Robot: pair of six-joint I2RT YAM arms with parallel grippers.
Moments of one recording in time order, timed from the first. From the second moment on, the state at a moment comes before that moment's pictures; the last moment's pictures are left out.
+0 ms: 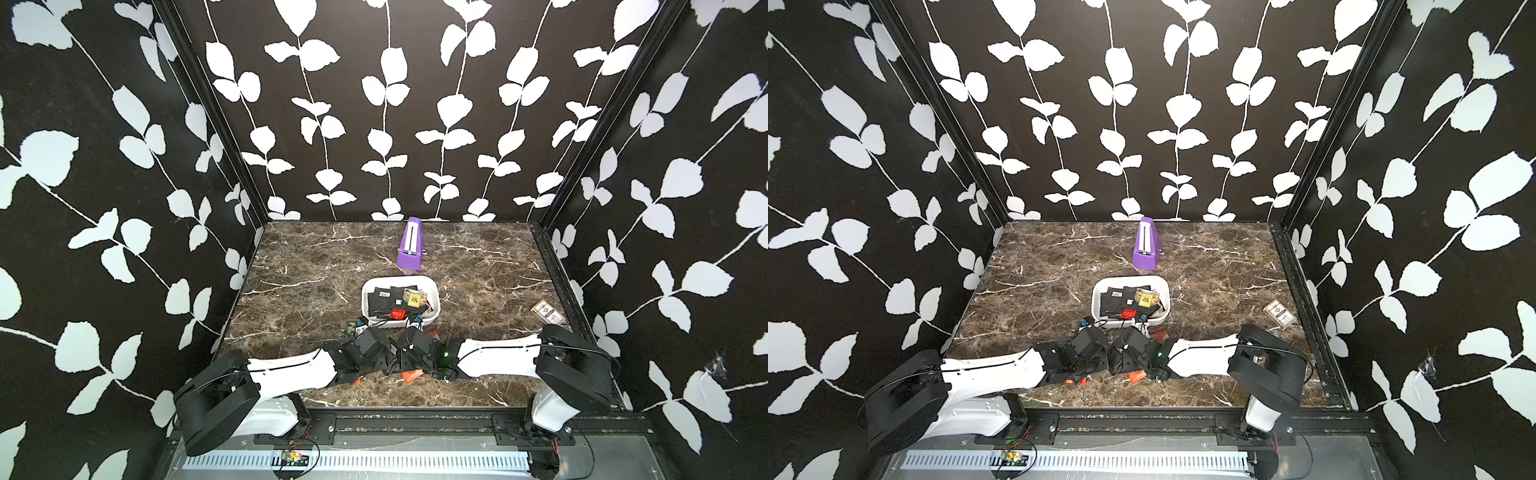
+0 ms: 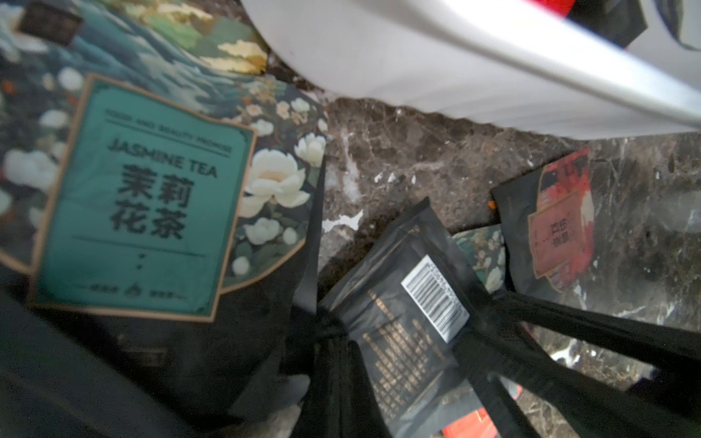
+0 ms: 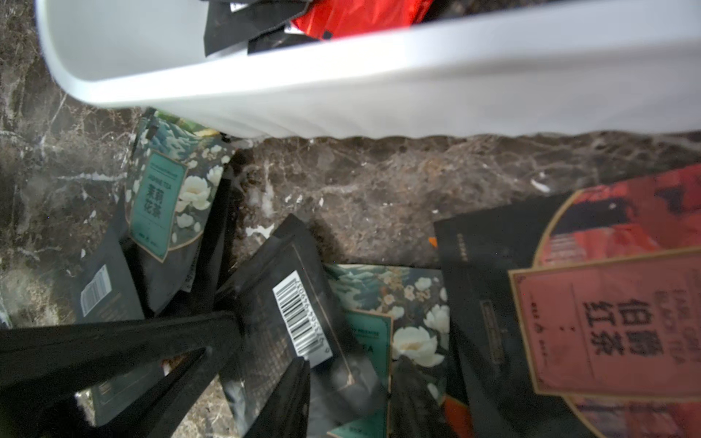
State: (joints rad) left arm -0.99 1.26 0.45 -0.20 -0.12 -1.06; right arm 1.15 1.65 0.78 -0.08 0.18 0.95
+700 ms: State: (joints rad) left arm -0.99 1.26 0.44 -0.19 -0.11 -1.06; right arm 1.15 1.66 0.77 0.05 0.14 1.02
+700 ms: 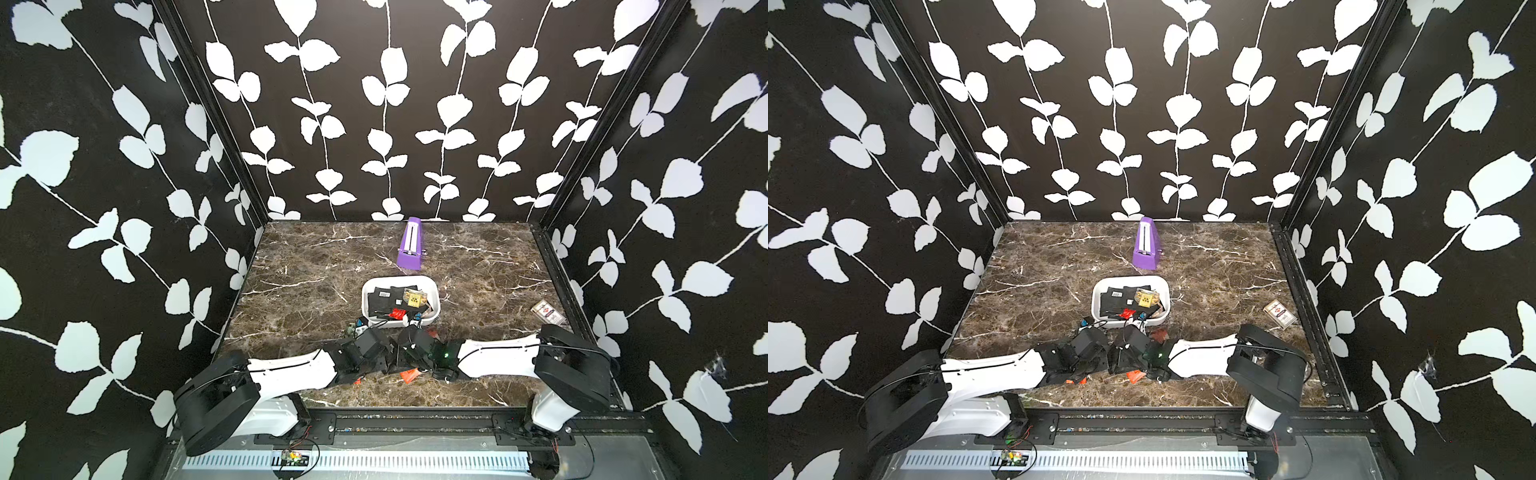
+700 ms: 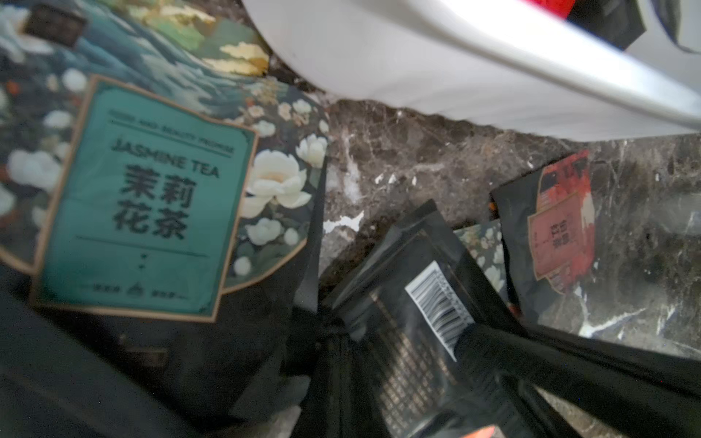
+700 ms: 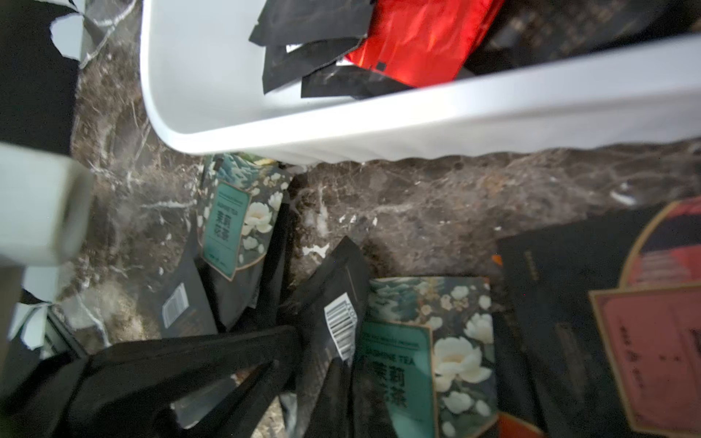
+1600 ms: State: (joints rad) left arm -0.99 0.95 0.47 -0.31 -0.23 -0.97; right arm 0.97 1.15 1.08 -0.57 0.32 0.59
